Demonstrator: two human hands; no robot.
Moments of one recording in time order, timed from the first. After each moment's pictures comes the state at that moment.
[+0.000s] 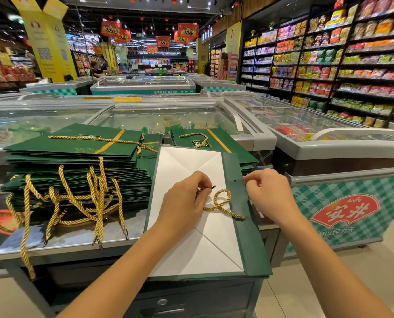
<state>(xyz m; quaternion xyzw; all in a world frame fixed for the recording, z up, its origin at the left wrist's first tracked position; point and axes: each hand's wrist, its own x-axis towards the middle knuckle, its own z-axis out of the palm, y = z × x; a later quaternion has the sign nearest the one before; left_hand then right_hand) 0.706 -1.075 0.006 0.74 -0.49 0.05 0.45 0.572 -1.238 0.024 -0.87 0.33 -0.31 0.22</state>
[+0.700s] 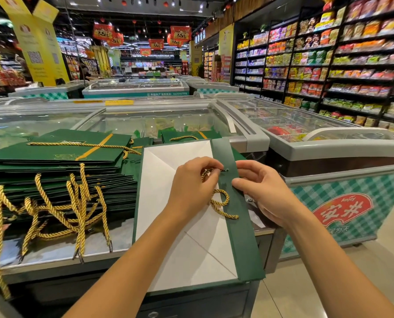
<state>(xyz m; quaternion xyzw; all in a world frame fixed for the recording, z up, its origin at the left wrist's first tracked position) 0.702 -1.126 0.035 0.69 -0.50 0.08 0.52 0.569 -1.254 0.028 -0.68 0.12 -0.30 0.66</state>
